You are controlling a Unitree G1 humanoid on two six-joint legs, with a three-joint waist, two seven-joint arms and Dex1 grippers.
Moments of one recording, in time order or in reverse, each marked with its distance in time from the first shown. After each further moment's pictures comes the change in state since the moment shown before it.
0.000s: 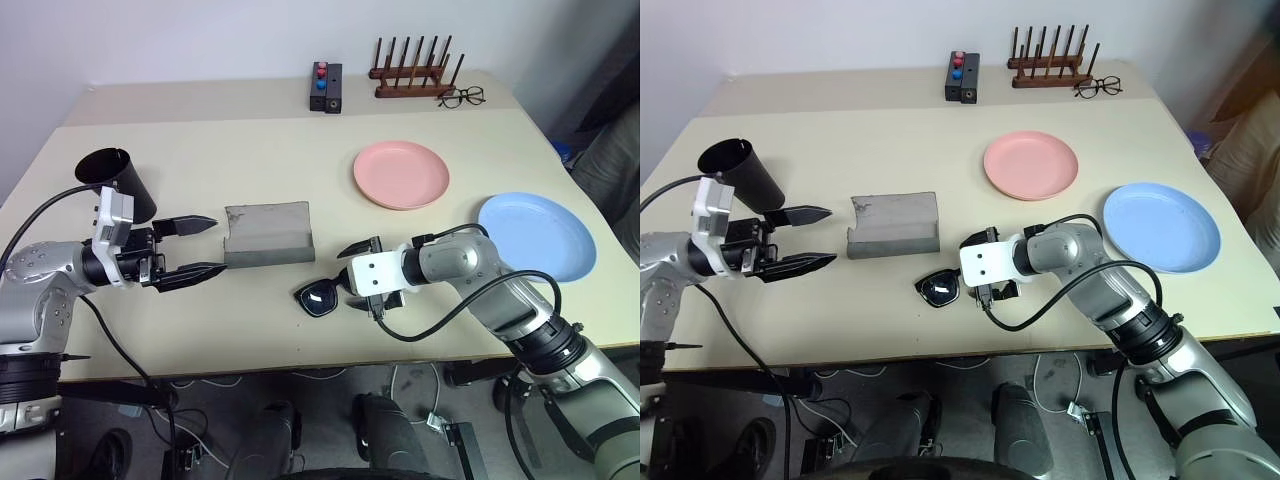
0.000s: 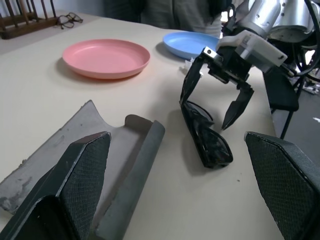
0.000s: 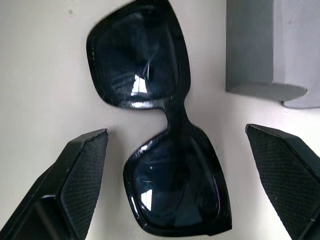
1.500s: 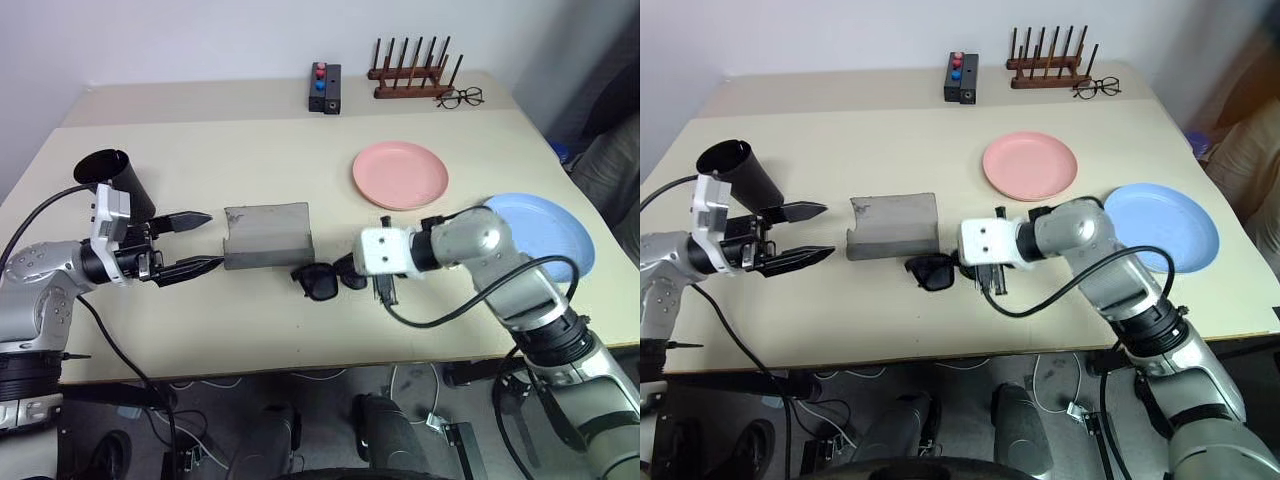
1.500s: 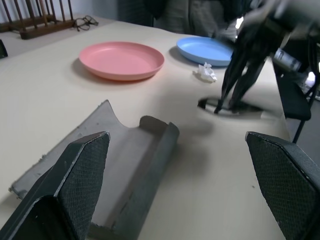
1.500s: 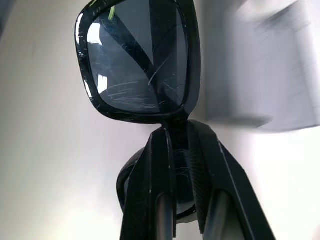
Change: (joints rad) left arm -0.017 0.002 0.012 0.038 -0.001 0.005 0.031; right arm -0.070 0.059 -0.187 -0.123 0.244 0.235 0.105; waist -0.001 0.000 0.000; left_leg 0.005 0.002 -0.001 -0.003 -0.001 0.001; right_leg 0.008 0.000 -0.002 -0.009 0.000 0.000
